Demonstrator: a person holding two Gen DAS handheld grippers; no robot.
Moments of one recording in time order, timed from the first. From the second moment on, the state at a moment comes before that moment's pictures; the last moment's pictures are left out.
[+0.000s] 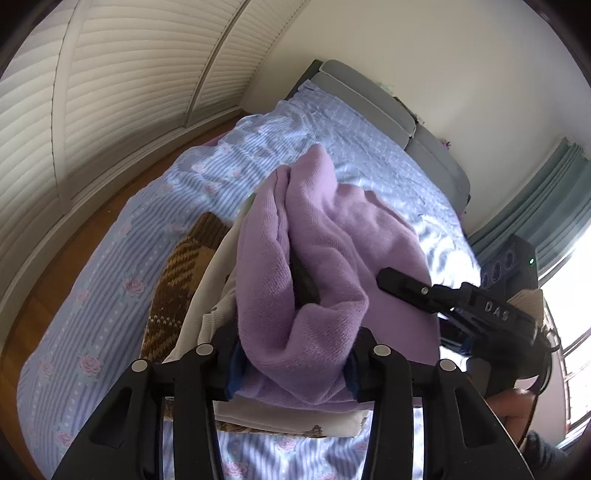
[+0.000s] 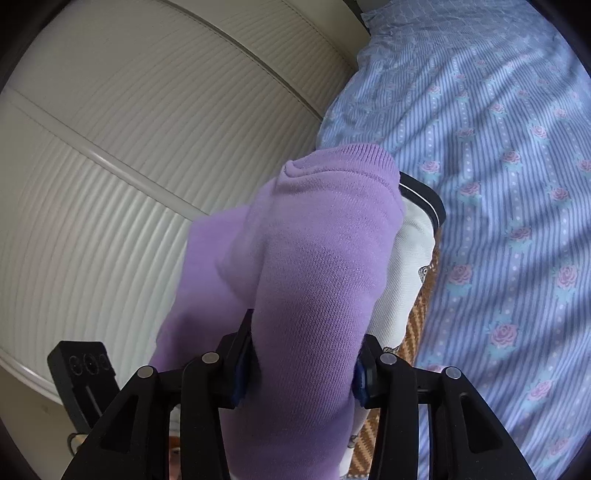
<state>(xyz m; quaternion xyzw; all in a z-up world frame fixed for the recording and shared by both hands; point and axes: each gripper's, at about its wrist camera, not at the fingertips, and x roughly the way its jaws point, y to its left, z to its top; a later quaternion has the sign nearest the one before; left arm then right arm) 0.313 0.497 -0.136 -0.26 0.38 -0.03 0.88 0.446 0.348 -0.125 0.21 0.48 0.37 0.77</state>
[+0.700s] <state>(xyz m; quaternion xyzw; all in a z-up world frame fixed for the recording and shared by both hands) 0.271 0.397 -0.083 -0.03 0.26 0.02 0.96 0.394 0.344 -0.053 -0.10 0.24 0.48 0.84</state>
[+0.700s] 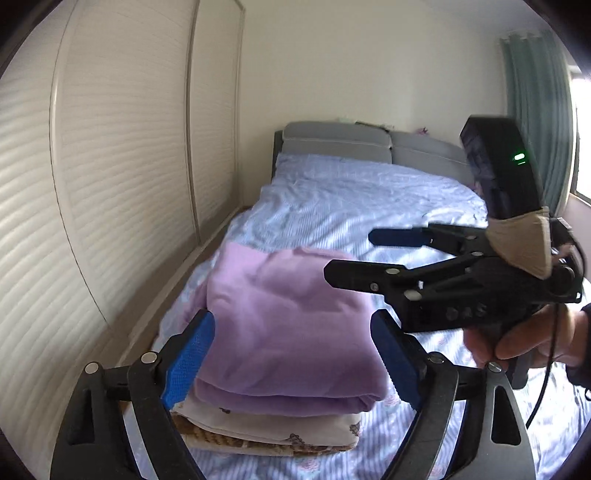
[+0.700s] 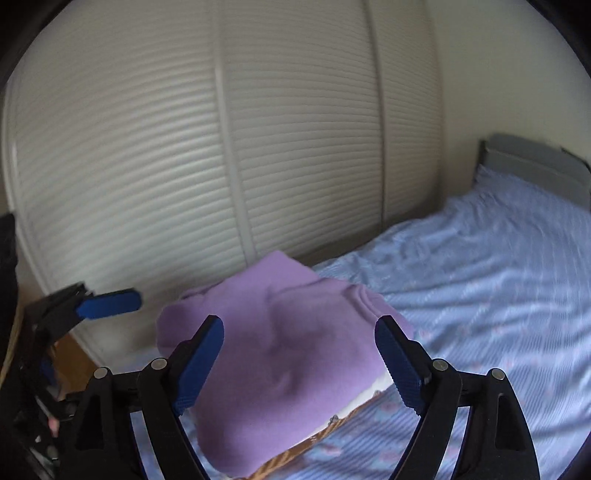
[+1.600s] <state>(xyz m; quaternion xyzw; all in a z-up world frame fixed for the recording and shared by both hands) 0.237 0.363 -0.056 -0.01 0.26 0.07 0.96 0.361 0.318 -0.036 -0.12 0.25 0.43 0.86</state>
